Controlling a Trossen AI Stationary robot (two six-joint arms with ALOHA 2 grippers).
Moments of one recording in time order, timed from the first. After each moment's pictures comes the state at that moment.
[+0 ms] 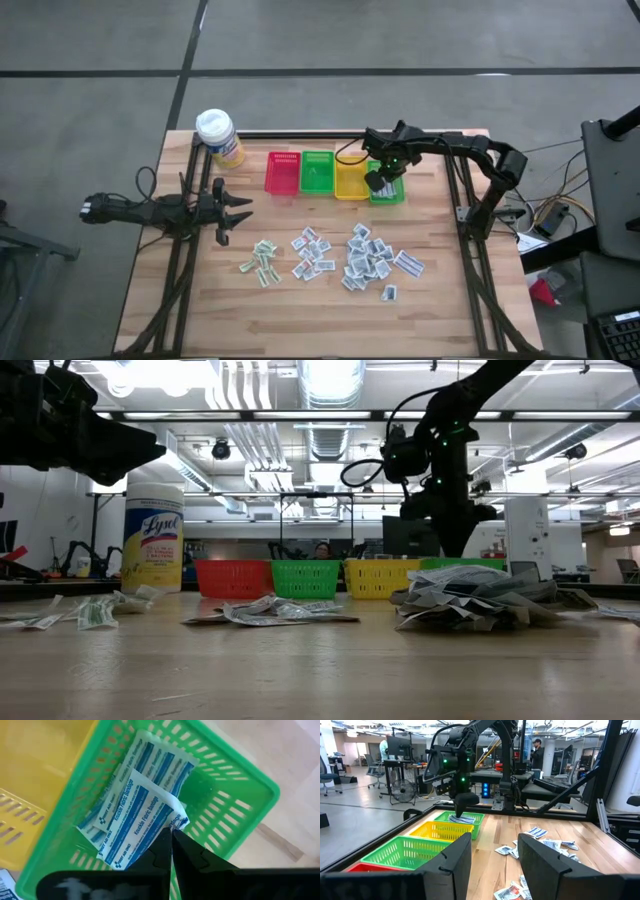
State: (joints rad) left arm -0.15 0.06 0.01 0.06 -0.32 -0.03; right arm -0.54 1.74 1.19 -0.98 0.08 0.47
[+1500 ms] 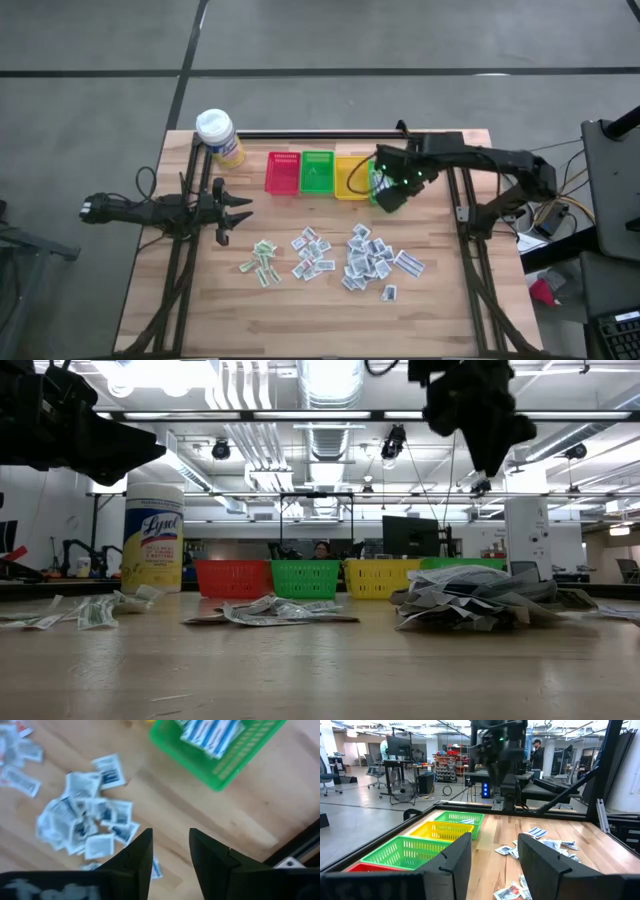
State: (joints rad) left arm -0.15 0.06 0.01 0.06 -0.32 -0.03; right arm -0.21 1.47 1.37 -1.37 -0.09 0.73
